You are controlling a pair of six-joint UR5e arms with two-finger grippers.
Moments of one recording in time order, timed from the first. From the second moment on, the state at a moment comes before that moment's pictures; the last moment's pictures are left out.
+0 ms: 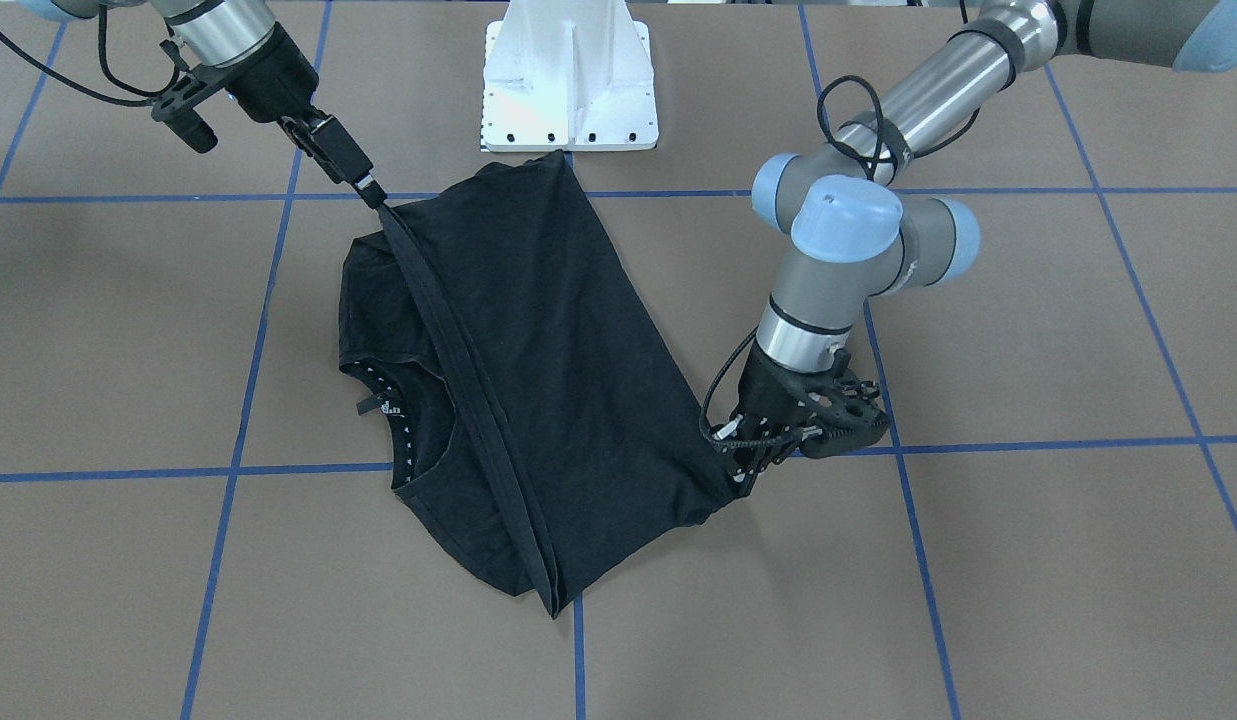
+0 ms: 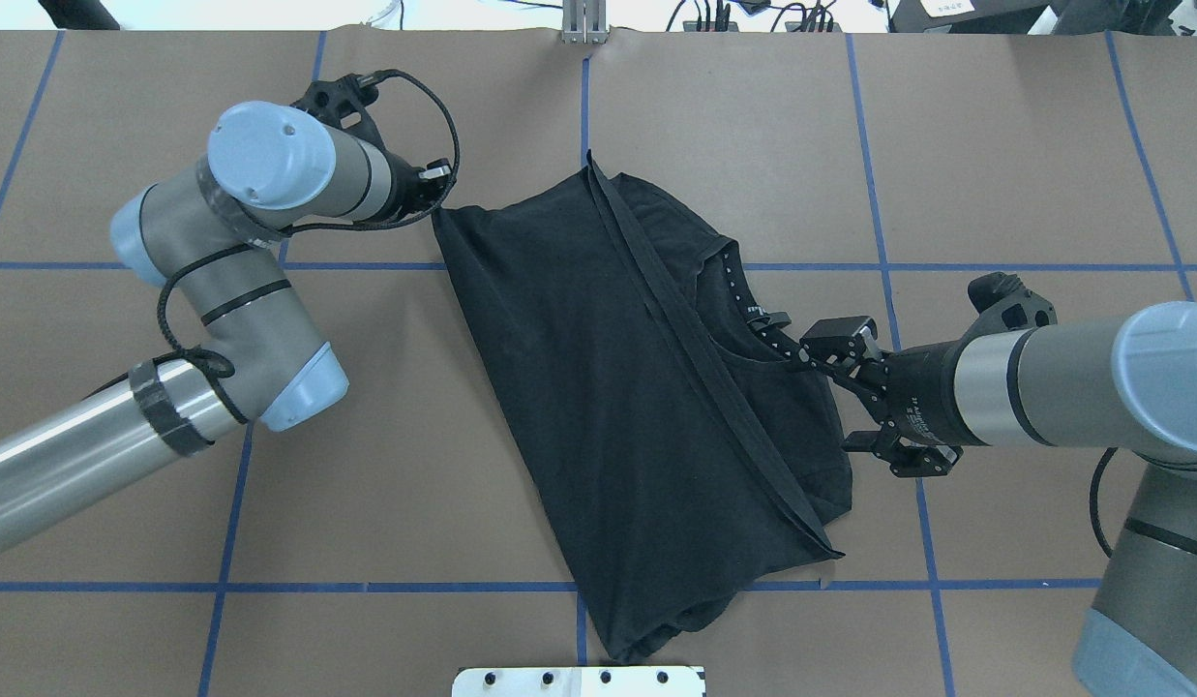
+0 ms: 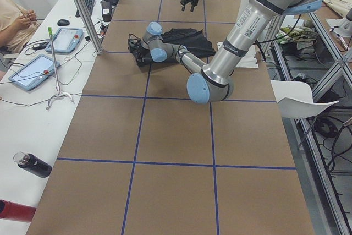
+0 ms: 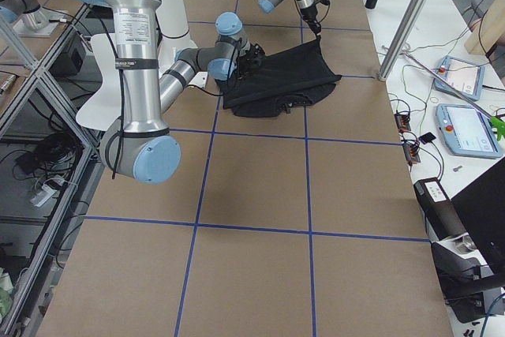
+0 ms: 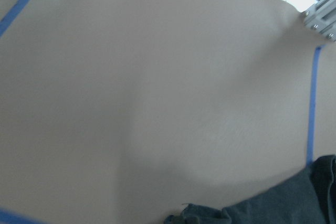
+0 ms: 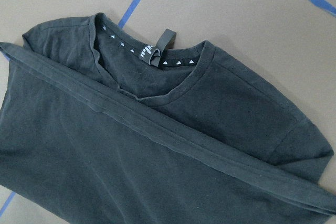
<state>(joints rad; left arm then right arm) -0.76 -2.33 -1.22 -2.26 -1.72 -1.49 0.54 -1.51 2.22 -1.14 1.84 2.14</state>
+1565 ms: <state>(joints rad) -0.88 -2.19 -1.24 -2.61 -1.85 -1.33 0.41 -1.13 2.04 -1.59 1.73 1.86</state>
